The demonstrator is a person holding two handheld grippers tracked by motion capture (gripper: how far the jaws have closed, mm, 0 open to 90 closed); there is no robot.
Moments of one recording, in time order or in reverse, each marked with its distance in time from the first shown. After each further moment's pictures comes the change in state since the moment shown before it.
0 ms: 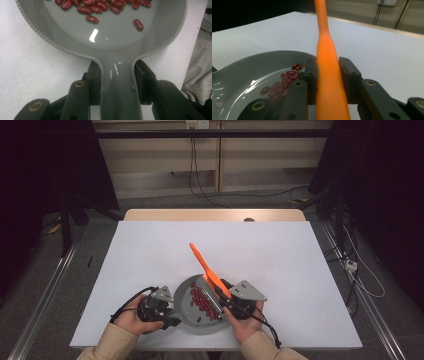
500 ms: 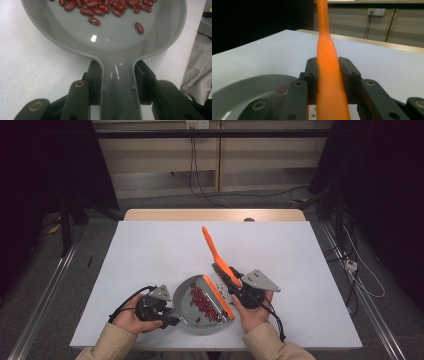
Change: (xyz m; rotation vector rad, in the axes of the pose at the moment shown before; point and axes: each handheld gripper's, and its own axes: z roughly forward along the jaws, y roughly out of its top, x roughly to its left) left arm 0.002 -0.001 -0.004 -0.017 -0.008 -0.013; right arm -0.037 0.017 -0.004 -0.081 -0.033 0.075
